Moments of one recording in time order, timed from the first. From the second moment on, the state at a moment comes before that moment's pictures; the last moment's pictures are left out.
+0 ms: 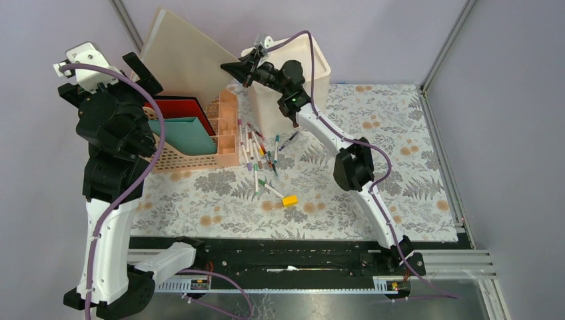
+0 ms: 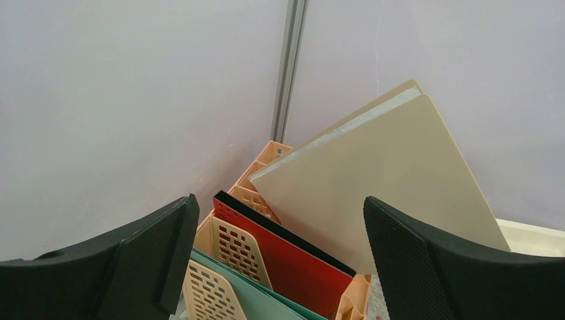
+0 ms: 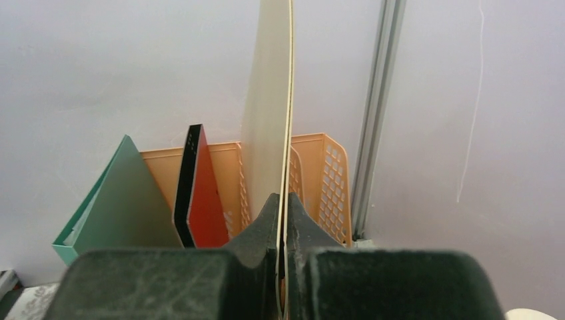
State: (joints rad) left arm -0.28 1.02 1.70 -0.45 -0.77 0.00; right arm 0.66 2.54 2.50 0.58 -0.62 0.27
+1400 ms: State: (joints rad) left arm -0.28 1.02 1.67 -0.43 -0.76 0.00; right arm 0.64 2.49 2.41 0.63 -0.61 0.16
